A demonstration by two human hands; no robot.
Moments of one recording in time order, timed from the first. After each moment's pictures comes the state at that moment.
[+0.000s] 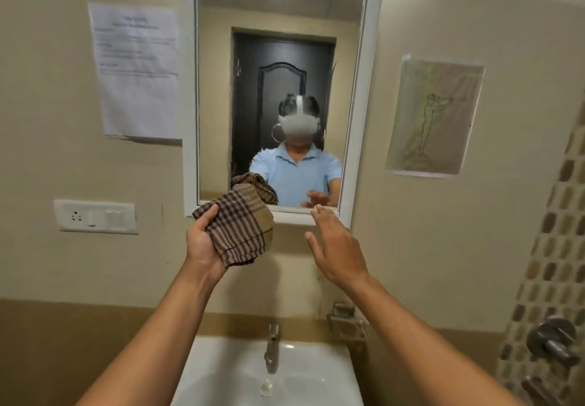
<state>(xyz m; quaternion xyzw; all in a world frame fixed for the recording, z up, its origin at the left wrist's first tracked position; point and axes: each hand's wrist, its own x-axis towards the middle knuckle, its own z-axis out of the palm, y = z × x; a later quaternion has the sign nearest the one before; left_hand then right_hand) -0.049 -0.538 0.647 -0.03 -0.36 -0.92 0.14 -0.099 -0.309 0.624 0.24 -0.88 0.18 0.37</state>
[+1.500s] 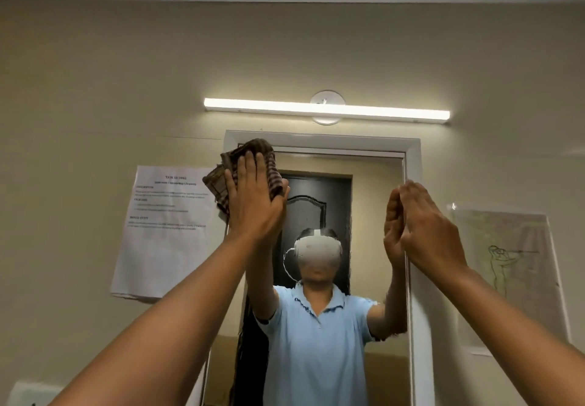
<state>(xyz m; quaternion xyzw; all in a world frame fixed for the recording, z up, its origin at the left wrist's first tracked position) -0.210 -0.590 0.952 0.00 -0.76 -0.12 0.64 -0.210 -0.292 0.922 0.15 -0.74 0.13 0.64</state>
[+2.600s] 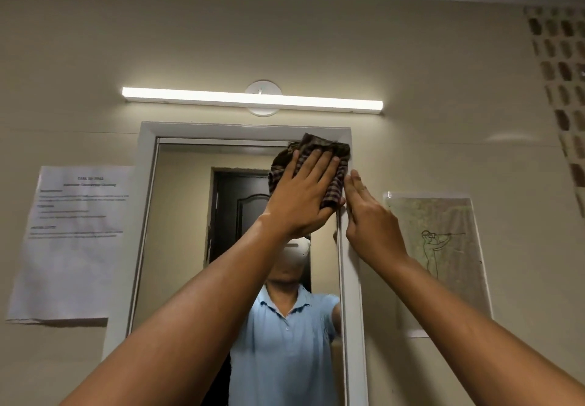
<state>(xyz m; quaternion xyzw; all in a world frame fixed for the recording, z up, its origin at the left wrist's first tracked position) -0.226 -0.422 0.974 -0.23 -0.76 0.15 0.59 -0.213 -0.264 0.920 0.18 -0.75 0.14 0.63</state>
